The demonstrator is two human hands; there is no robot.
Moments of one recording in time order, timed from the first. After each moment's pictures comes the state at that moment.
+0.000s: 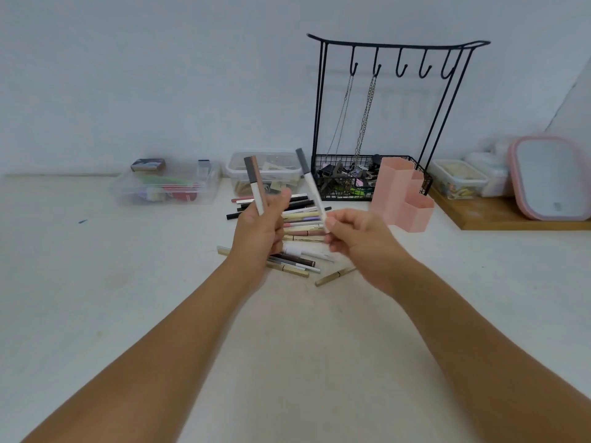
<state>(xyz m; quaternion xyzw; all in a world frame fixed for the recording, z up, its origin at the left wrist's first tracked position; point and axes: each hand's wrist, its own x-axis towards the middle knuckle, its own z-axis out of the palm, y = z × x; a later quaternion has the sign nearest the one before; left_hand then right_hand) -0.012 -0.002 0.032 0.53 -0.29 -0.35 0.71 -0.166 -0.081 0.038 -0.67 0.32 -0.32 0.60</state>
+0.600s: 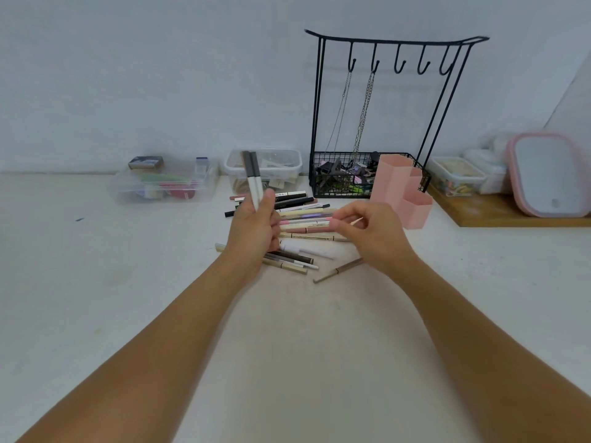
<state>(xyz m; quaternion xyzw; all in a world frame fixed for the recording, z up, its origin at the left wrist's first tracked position) -0.004 -0.007 0.027 0.56 -0.30 -0.33 0.69 -0.177 -0.106 0.029 -0.80 0.36 -0.36 0.33</state>
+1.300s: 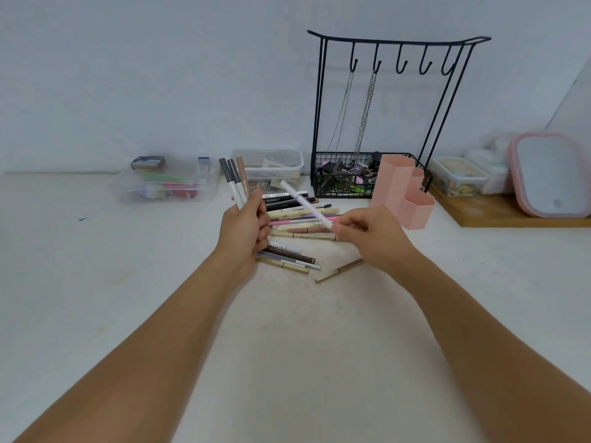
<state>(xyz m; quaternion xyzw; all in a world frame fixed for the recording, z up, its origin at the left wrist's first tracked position) 0.009 -0.003 0.029 0.56 -0.22 -0.36 0.72 -0.178 -0.105 0.031 -0.80 0.37 -0.30 0.37</state>
